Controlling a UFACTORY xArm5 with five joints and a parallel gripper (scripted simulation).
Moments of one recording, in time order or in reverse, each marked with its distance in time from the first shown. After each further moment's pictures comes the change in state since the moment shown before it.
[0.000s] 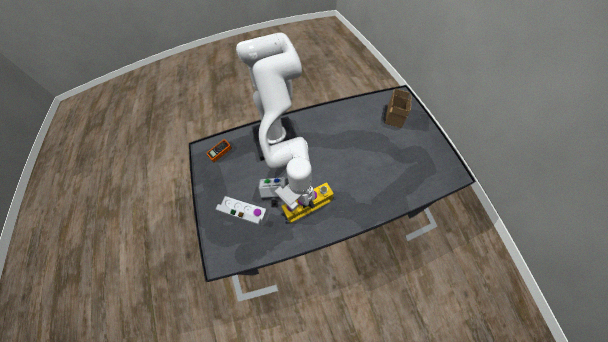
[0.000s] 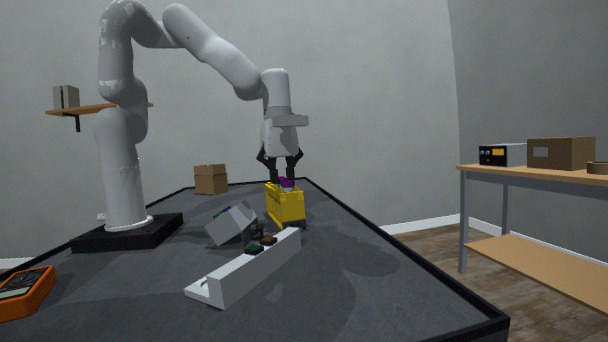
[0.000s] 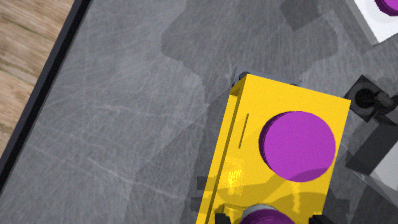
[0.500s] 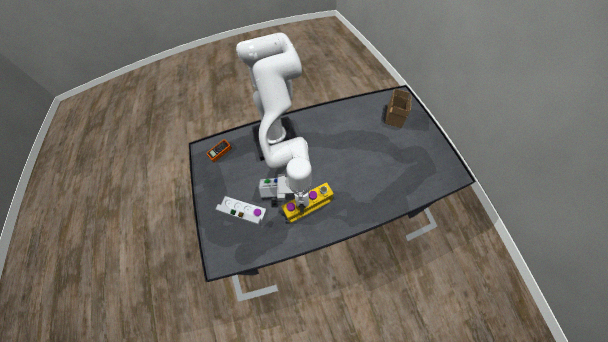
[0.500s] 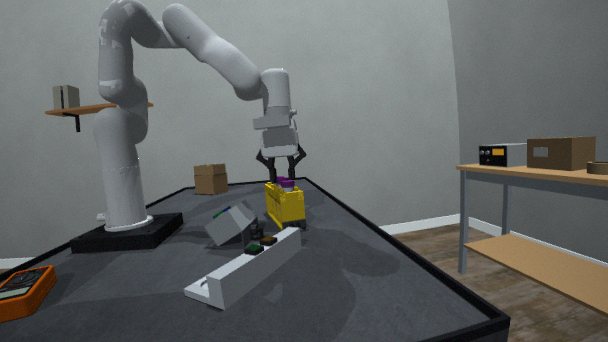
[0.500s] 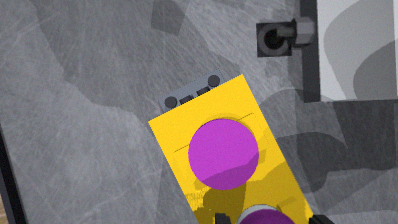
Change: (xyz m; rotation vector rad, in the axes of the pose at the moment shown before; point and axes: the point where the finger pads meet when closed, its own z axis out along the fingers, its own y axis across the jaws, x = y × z) arm 0.000 0.000 0.000 0.000 0.000 0.721
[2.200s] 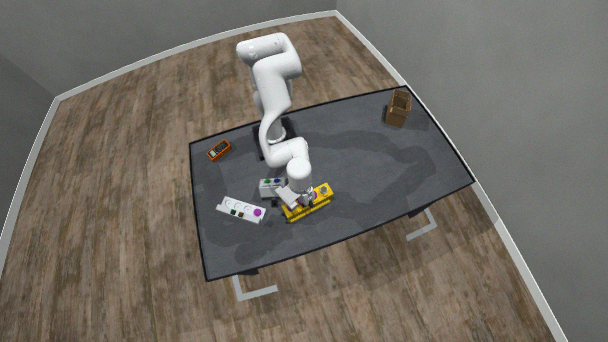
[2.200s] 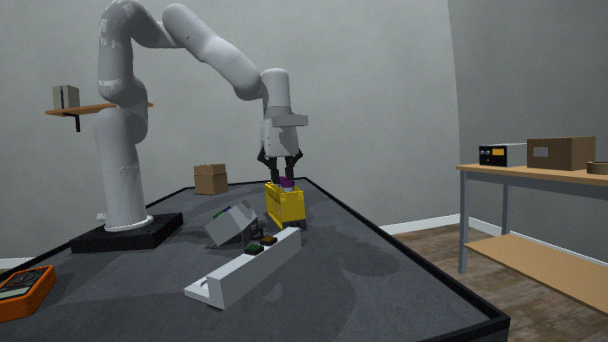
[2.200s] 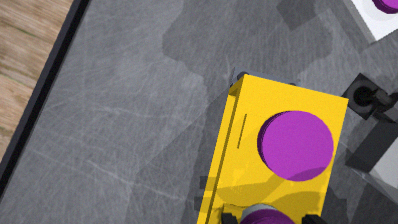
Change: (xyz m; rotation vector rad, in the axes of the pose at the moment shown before) arm 0.000 0.000 0.000 0.002 0.000 -0.704
